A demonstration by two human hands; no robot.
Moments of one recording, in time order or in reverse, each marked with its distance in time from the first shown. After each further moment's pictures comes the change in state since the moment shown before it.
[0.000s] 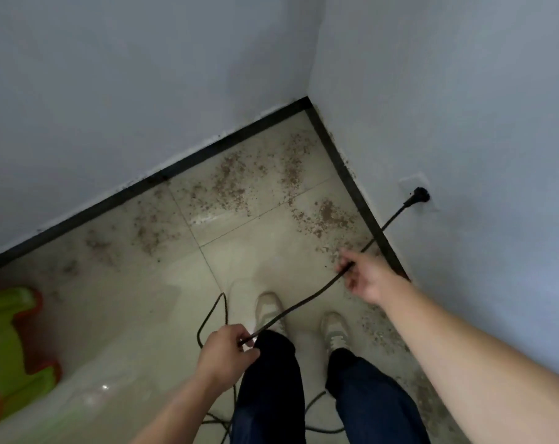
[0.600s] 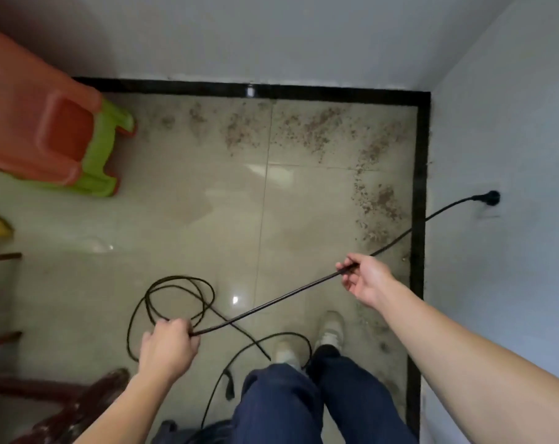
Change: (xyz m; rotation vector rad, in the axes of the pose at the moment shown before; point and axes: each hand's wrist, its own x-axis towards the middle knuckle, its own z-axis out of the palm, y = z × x) left_hand -0.212 -0.157 0.176 0.168 0.295 -0.472; right_hand -0.076 0.153 -0.017 -0.348 -0.099 -0.055
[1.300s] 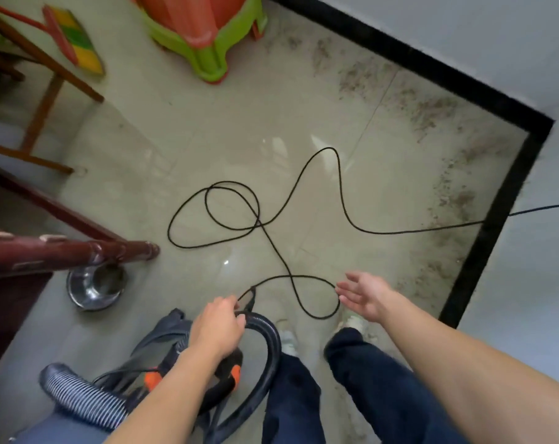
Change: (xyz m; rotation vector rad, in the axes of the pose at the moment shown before) left_hand -0.143 -0.134 0.236 -0.634 -0.059 -0.121; right_hand -0.026 0.305 0.042 -0.601 0.032 0.028
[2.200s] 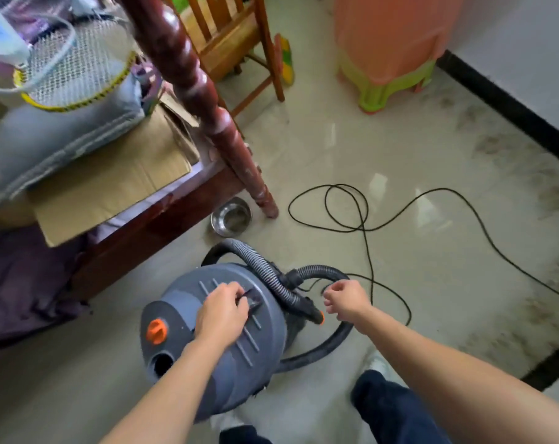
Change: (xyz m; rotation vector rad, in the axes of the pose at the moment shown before) left_hand -0.253 -0.208 0.006 -0.405 0.419 -0.335; right_hand -0.182 0.203 0.146 -1.101 -0.237 -0.554
